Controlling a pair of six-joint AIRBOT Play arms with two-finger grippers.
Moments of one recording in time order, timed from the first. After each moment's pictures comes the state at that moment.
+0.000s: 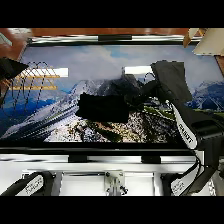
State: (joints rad) left arm 0.31 -1.06 1.38 0.74 -1.16 -1.17; right arm 0.22 -1.83 1.40 2.23 -1.09 -1.52
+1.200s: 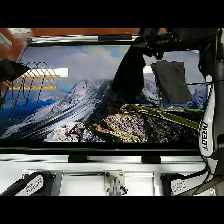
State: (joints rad) left arm 0.31 -1.07 1.37 0.74 -1.19 -1.17; right arm 0.06 -1.69 2.03 2.46 -1.18 -1.44
